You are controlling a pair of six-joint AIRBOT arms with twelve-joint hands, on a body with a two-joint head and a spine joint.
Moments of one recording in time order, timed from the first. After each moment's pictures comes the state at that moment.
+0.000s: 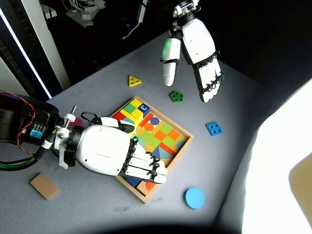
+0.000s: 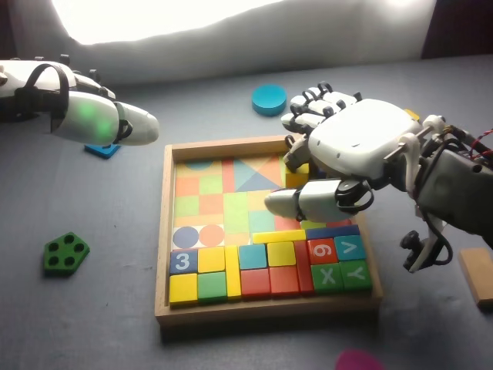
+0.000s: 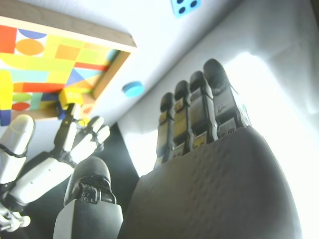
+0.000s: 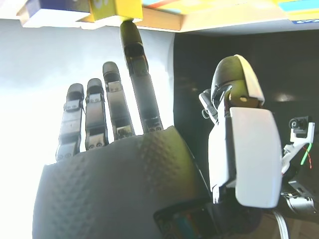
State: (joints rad) left arm 0.24 -0.80 0.90 0.90 0.58 -0.22; right arm -0.46 -1.30 1.16 0.84 0.48 -1.89
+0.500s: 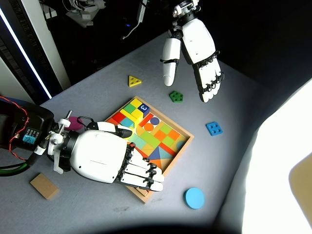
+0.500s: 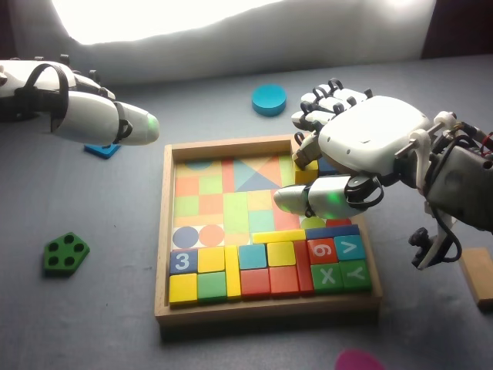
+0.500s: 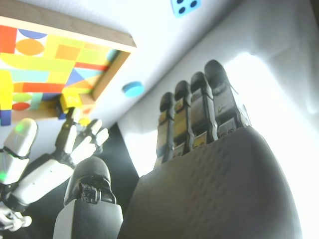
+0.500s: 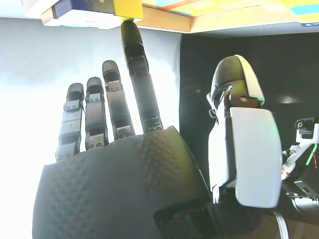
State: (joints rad) left arm 0.24 -0.79 0.90 0.90 0.59 -0.22; right arm -0.46 -1.29 1.17 0.84 0.47 -1.88
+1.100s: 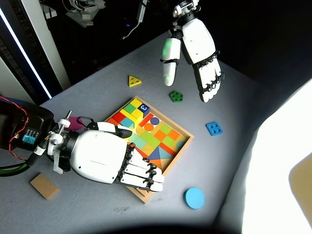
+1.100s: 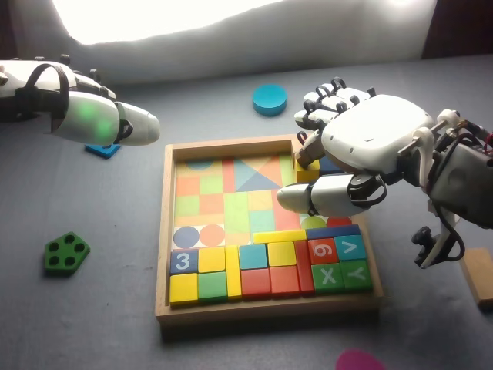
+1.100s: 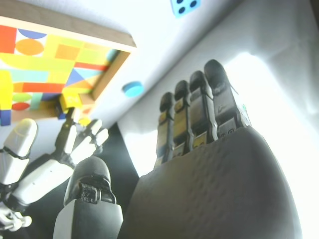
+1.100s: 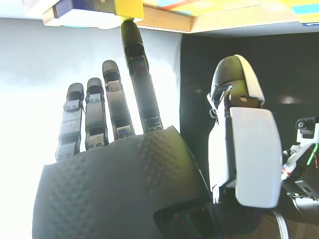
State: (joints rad) left arm 0.24 -0.80 0.90 0.90 0.59 -0.22; right arm -0.46 -1.28 1.16 0.84 0.47 -1.88
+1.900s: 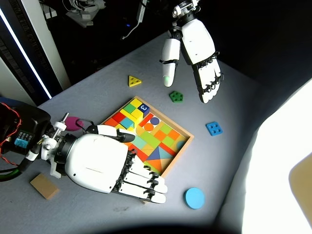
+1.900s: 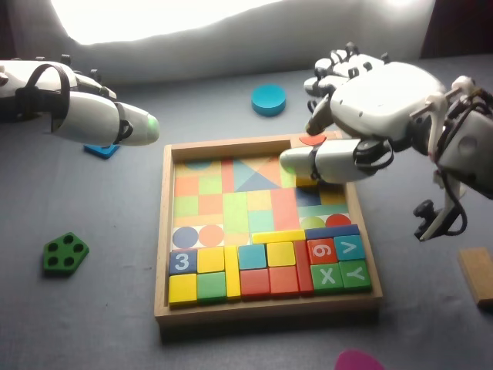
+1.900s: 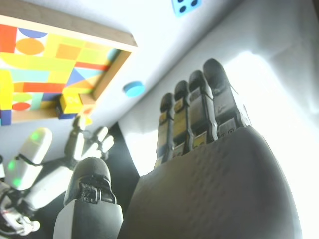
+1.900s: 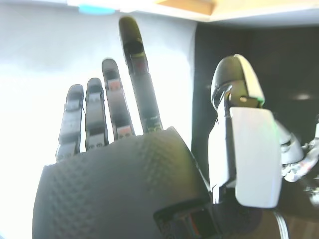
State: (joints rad) left arm 0.24 -0.80 0.90 0.90 0.59 -0.22; right arm -0.39 -1.25 1.16 0.86 0.49 -1.86
